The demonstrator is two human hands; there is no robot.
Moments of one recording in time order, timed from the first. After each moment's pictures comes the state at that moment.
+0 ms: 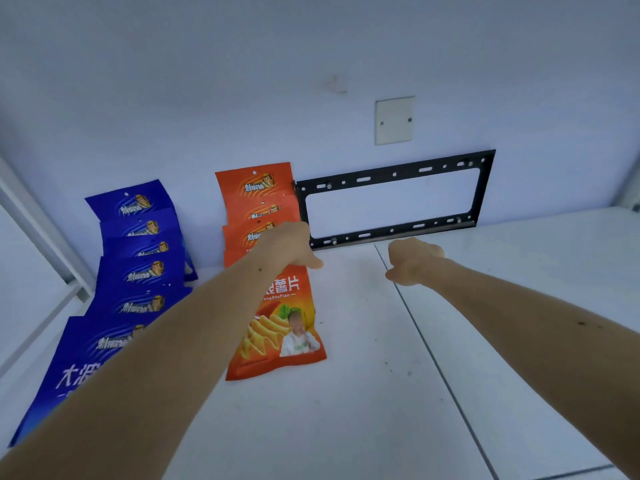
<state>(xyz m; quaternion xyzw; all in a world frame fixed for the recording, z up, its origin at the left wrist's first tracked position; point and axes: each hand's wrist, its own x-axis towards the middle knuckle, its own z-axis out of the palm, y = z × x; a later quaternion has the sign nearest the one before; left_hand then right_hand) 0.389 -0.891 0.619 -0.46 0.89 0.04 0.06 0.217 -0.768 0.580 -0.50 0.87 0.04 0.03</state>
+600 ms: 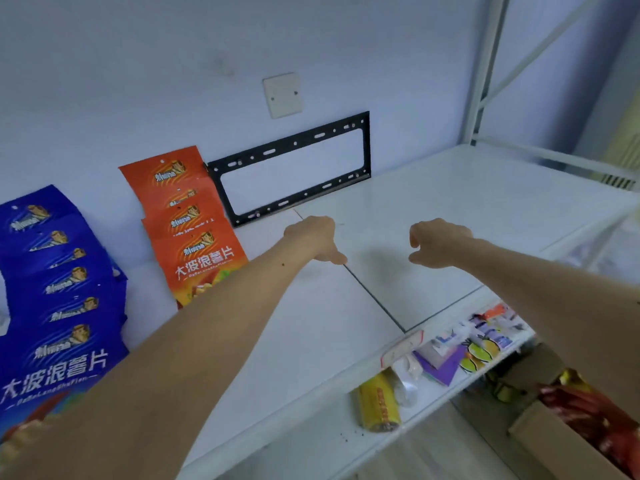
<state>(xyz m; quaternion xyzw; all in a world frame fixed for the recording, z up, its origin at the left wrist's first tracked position) 0.339 -0.727 0.592 -0.27 0.96 0.01 0.10 0.206 -0.553 0.560 -0.37 0.93 0.00 0.05</state>
